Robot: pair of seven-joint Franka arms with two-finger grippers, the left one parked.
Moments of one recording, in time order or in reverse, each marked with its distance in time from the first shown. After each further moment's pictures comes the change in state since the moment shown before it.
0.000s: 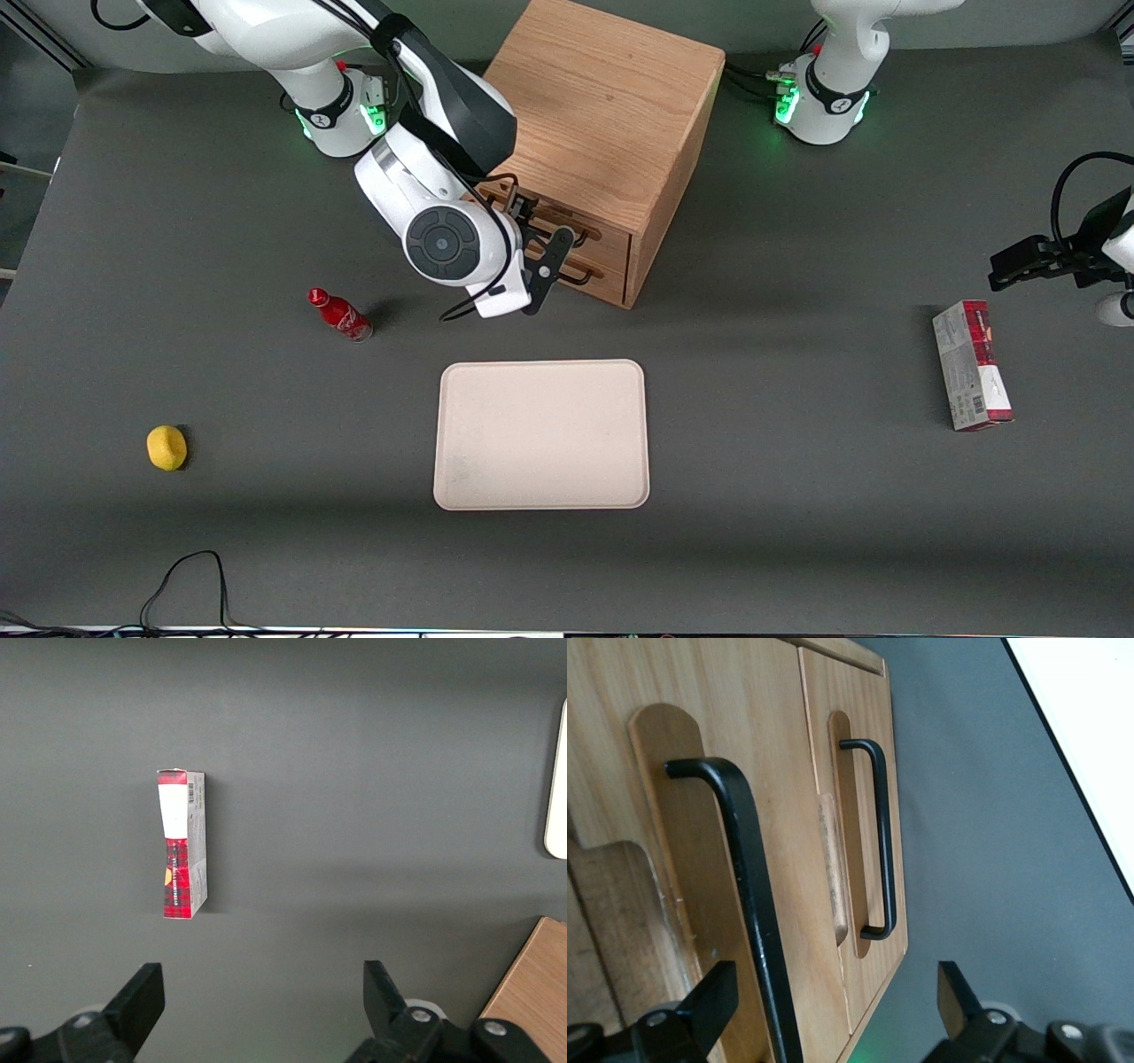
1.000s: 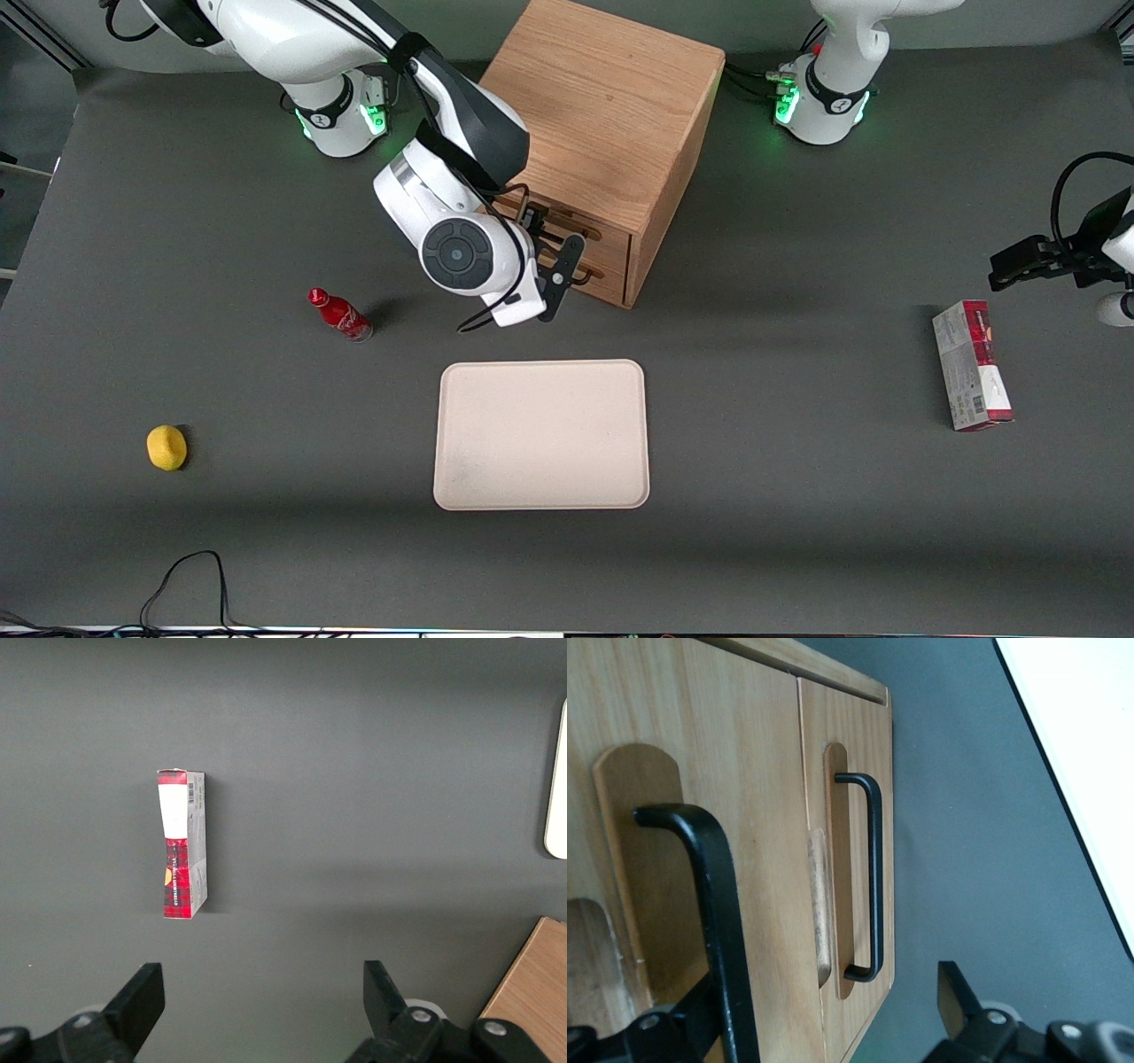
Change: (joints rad) arm 0.013 0.039 -0.001 0.000 0.000 0.070 -0.067
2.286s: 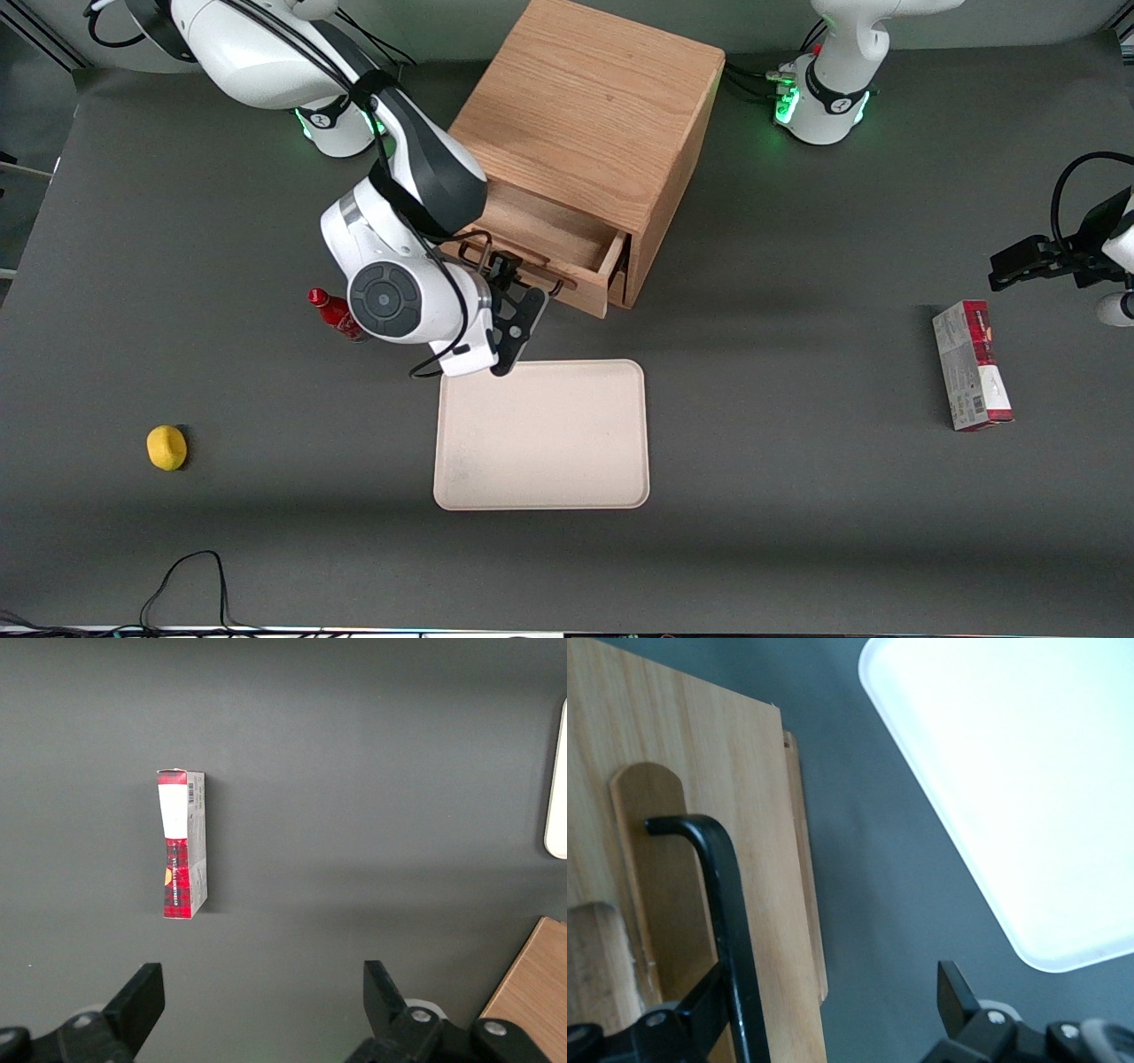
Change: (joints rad) arm -0.040 0.054 -0.093 0.116 0.001 0.027 -0.027
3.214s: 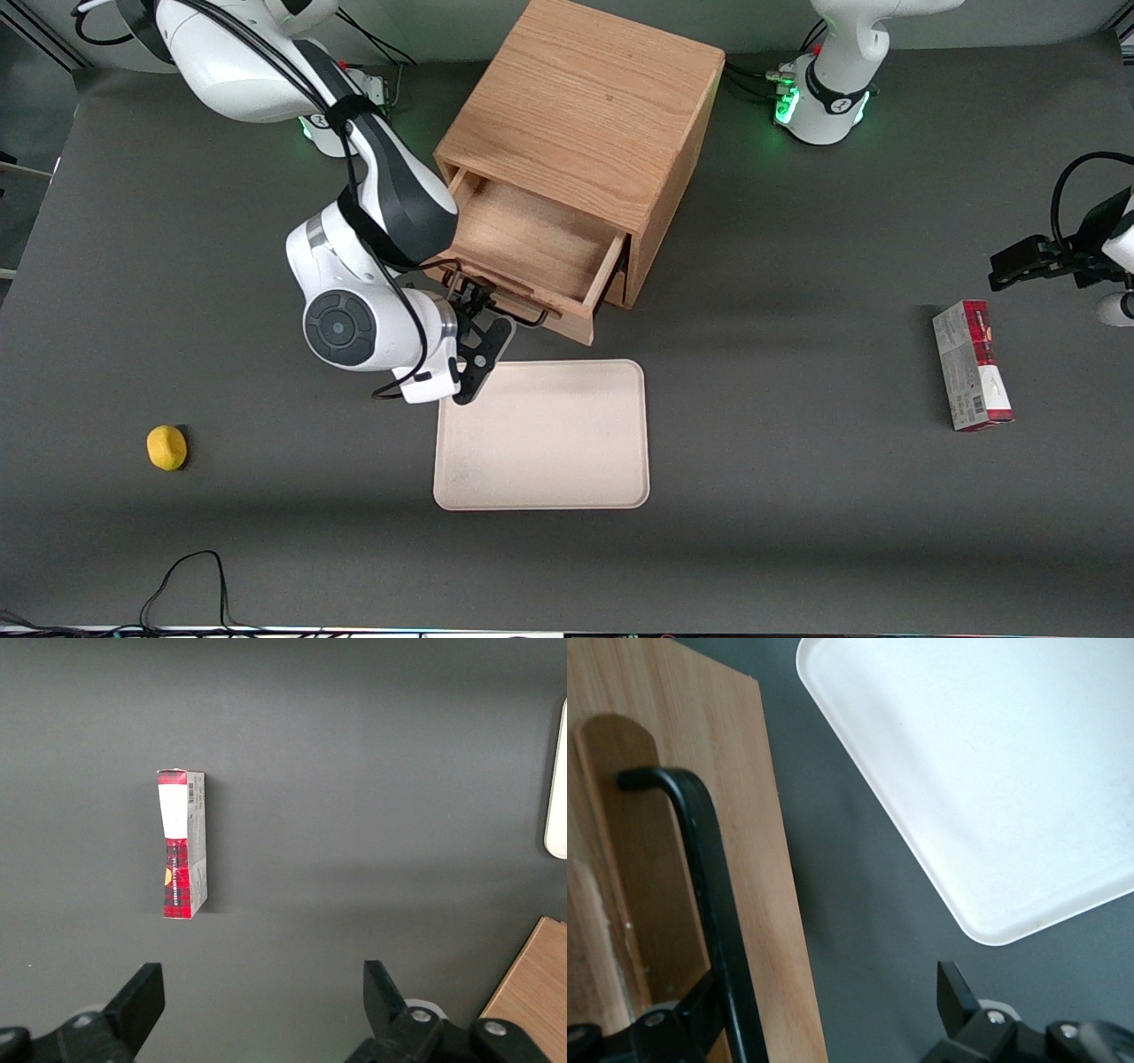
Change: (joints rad) arm -0.026 0.013 -0.051 0.015 0.000 0.000 -0.028
